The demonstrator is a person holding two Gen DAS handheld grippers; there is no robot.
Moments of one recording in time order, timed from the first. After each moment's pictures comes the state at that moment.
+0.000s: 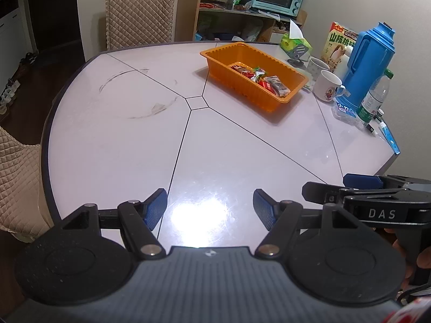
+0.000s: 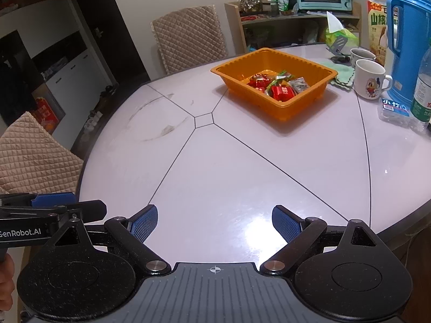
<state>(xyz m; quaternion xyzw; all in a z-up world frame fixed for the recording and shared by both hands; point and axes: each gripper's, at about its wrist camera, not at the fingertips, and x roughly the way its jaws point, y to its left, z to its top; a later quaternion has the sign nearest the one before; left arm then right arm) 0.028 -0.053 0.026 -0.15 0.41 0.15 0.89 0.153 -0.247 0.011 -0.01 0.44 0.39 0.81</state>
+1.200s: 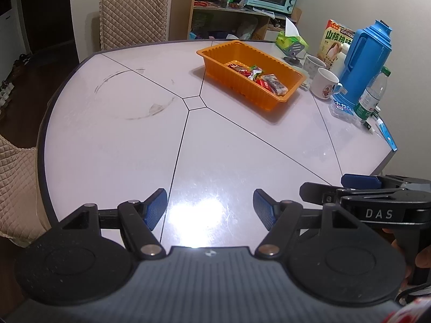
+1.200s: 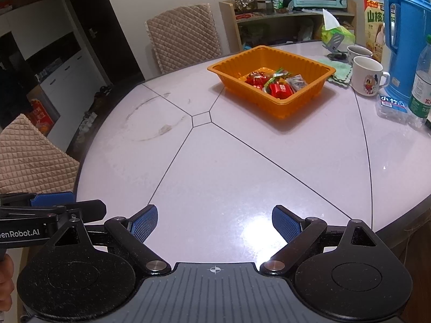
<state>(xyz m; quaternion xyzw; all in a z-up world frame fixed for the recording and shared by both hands) 0.031 -0.046 0.025 -0.15 0.41 0.14 0.89 0.154 -0.242 0.008 -0.01 0.44 0.38 0.81</state>
